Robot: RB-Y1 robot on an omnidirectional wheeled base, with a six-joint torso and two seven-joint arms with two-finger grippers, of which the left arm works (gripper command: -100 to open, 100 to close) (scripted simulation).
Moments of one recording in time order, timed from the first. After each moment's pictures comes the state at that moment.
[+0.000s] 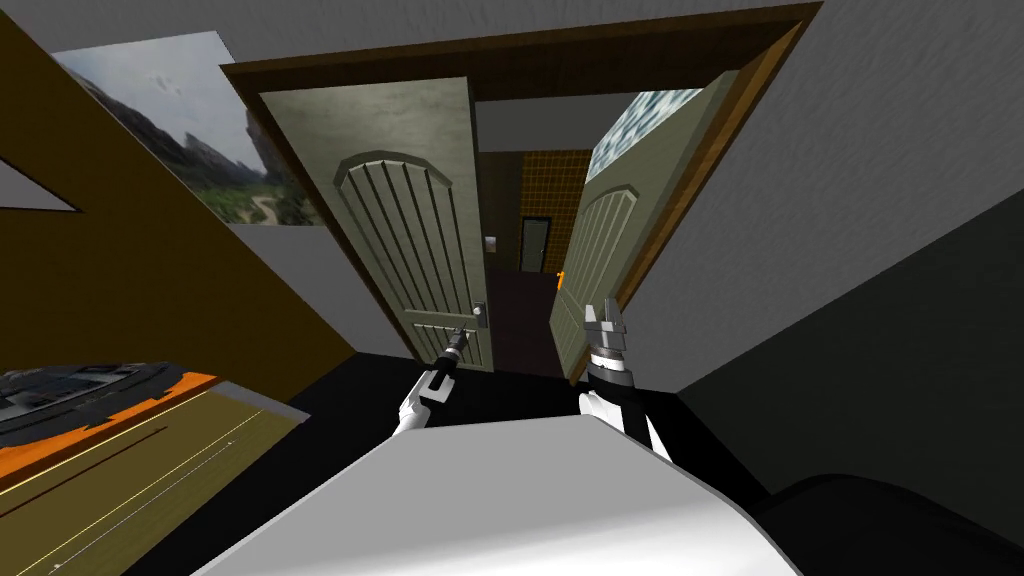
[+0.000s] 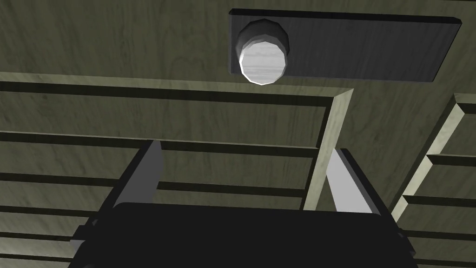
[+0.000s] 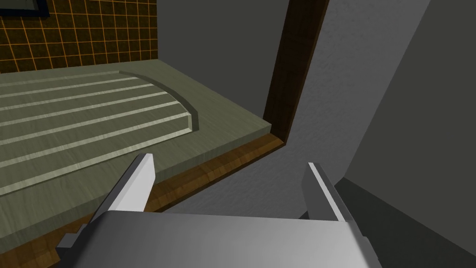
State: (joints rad) arm -0.06 0.09 0.05 -1.23 -0.49 -0.37 0.55
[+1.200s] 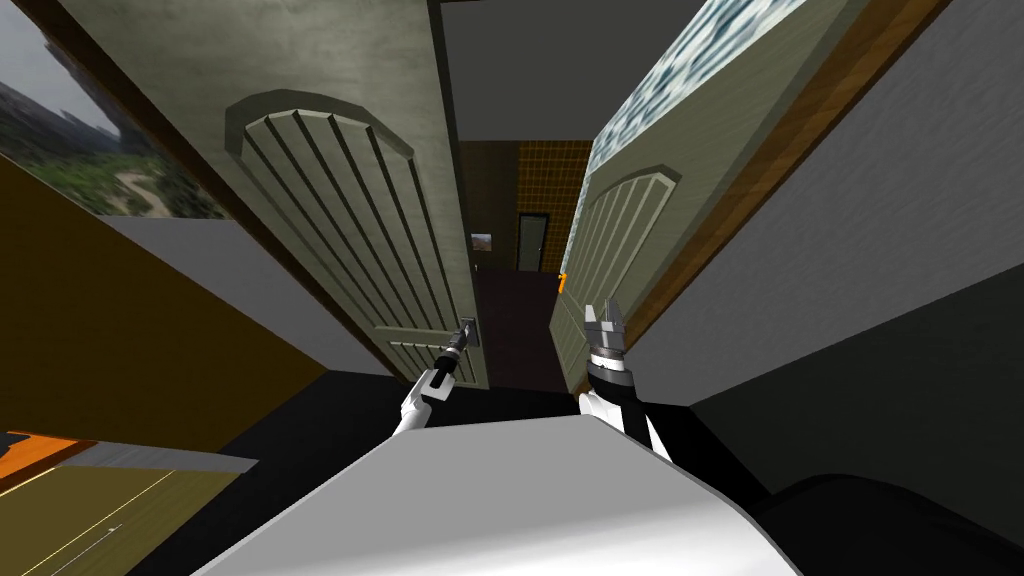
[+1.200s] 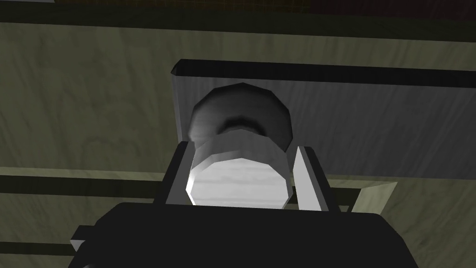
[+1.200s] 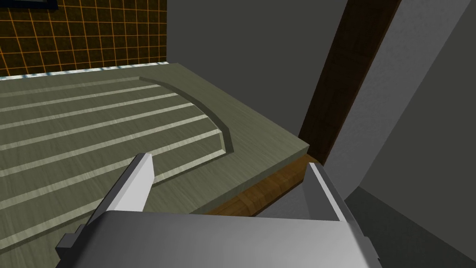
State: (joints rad) arm -0.09 0.09 0.06 -1.18 -0.49 -0.36 0.55
